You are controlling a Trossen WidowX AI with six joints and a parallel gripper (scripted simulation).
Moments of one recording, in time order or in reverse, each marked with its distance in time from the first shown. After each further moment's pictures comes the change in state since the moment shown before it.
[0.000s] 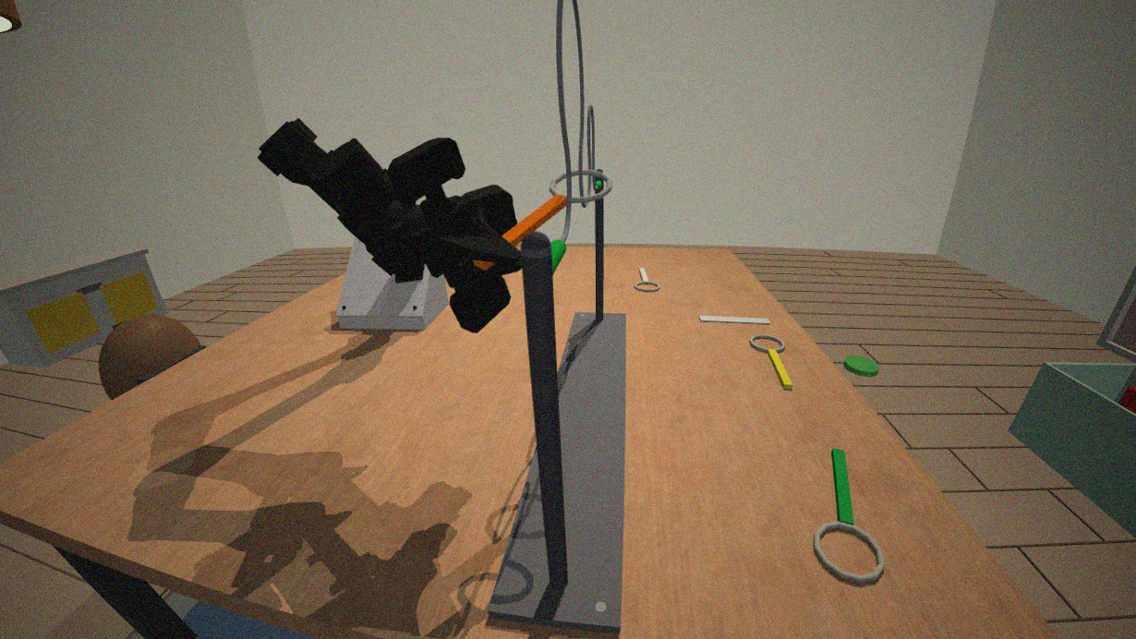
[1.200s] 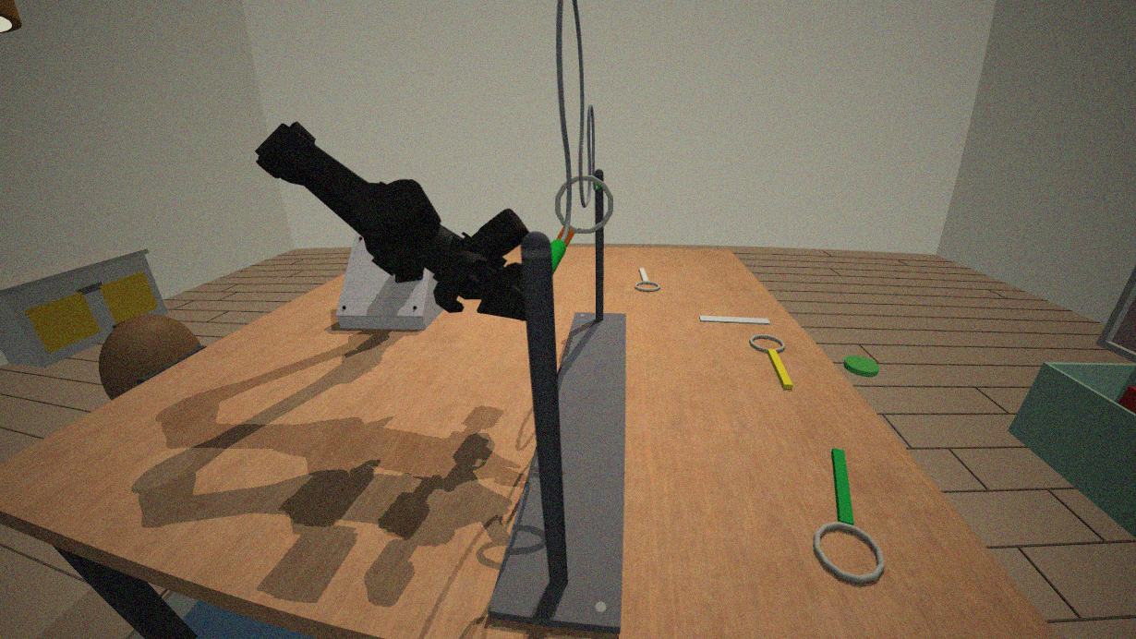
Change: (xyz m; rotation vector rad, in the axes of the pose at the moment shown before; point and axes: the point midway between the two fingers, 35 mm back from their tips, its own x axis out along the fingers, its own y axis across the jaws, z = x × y) arm -0.042 0.116 0.048 0.745 0.097 0.431
